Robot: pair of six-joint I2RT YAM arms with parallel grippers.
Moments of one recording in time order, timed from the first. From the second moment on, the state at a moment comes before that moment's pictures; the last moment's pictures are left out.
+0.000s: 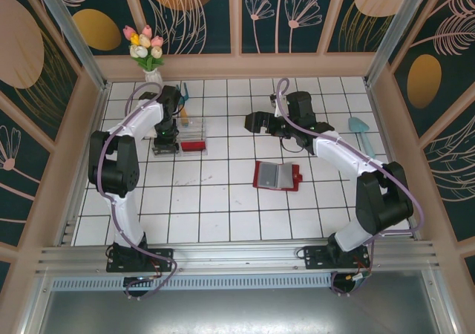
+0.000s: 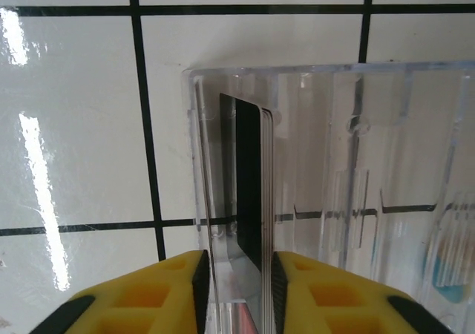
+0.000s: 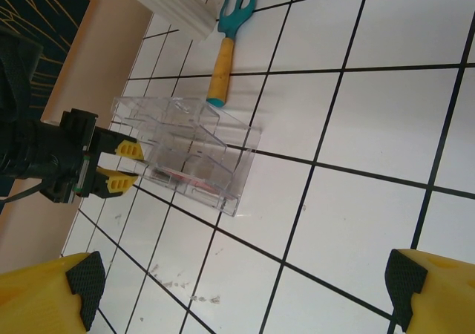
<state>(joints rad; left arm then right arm) -0.21 1.99 1.58 -1.08 -0.16 -1.83 0.43 1.56 1.09 -0.12 -0.49 0.49</state>
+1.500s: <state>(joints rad) -0.60 1.67 0.99 -0.06 0.30 -0.93 0.47 1.29 0.74 -0.28 -0.26 0.55</state>
